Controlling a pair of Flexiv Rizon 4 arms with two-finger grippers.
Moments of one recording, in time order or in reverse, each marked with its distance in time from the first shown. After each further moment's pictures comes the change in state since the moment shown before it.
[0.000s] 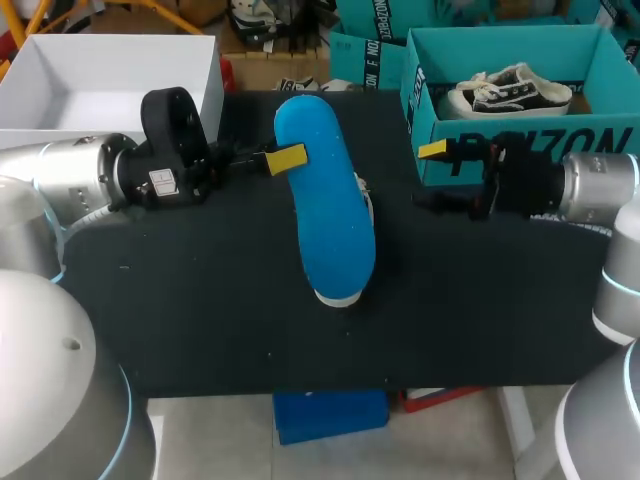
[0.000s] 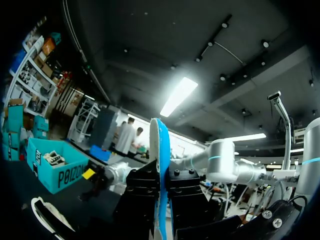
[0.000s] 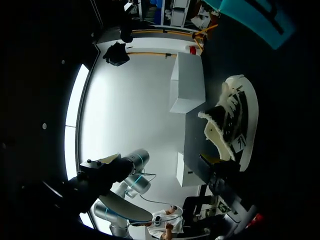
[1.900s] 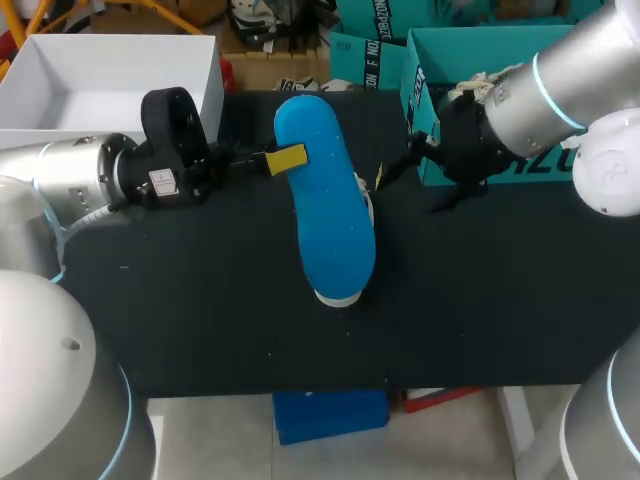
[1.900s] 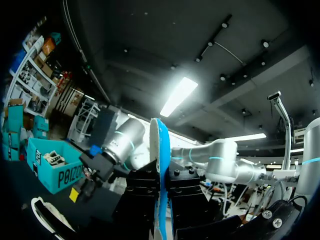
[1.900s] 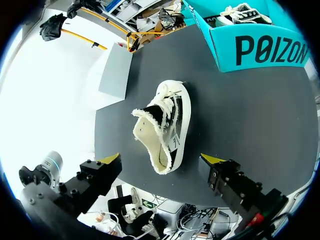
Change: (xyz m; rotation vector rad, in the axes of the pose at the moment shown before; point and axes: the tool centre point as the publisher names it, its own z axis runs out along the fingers) left arm 0.000 0.000 0.000 0.000 0.000 0.000; right arm -0.047 -0.002 0.014 -0.027 -0.925 -0.089
